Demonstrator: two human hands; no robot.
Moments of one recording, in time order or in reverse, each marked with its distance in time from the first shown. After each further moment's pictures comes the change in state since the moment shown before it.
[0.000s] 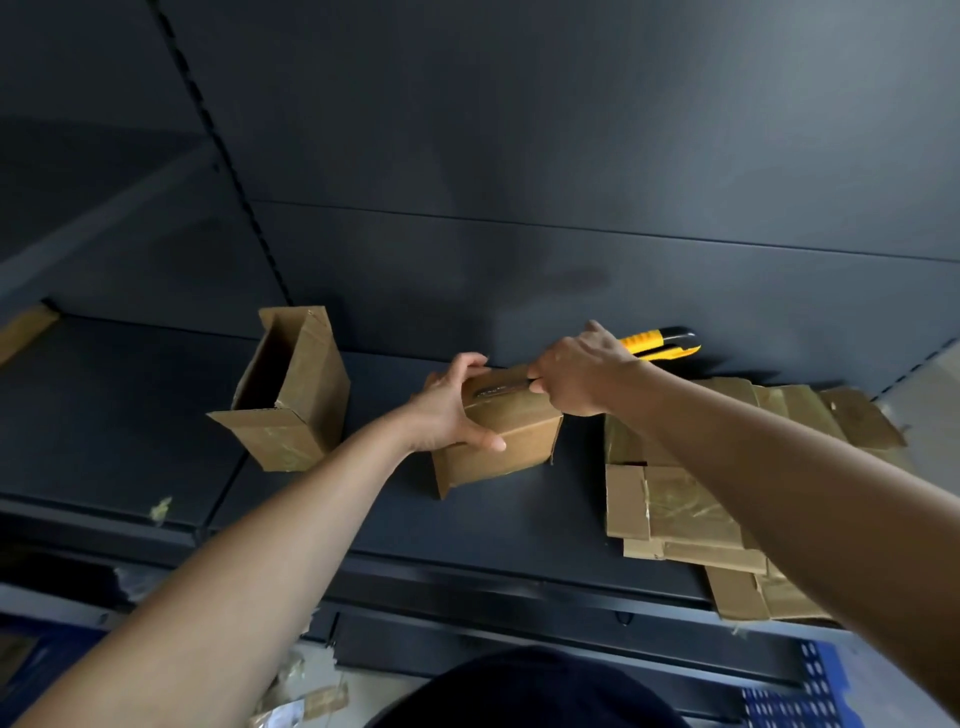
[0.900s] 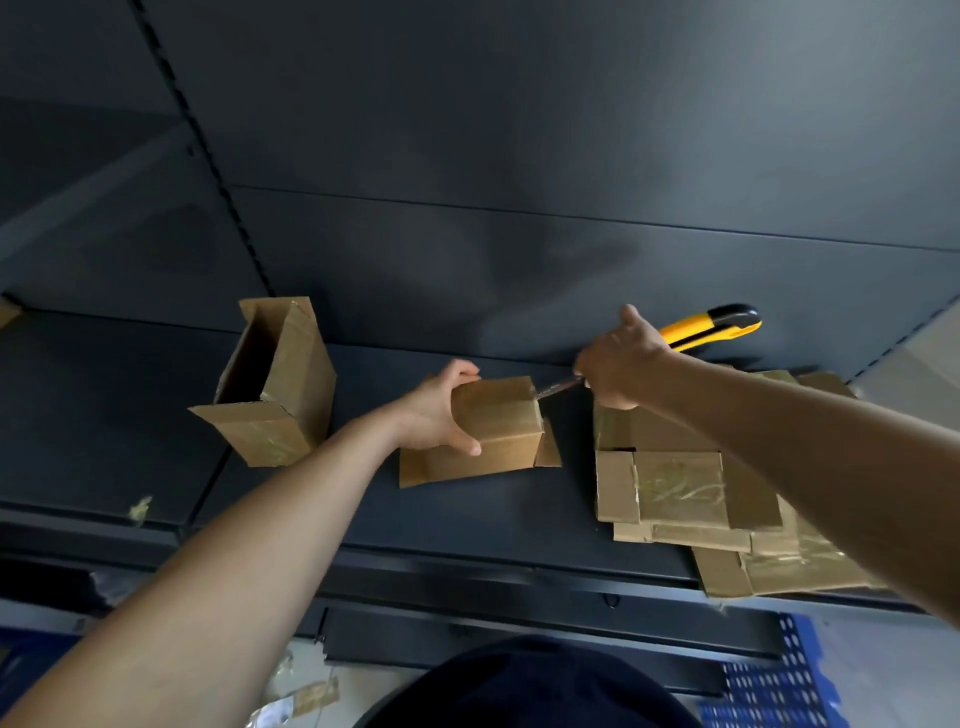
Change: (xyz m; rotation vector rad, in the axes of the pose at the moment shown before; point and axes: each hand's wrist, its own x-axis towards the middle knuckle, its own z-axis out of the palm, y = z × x) left_hand 0.005 -0.016 0.004 0.062 -0.085 -0.012; right_hand -0.021 0.018 0.011 -0.309 -0.238 0.165
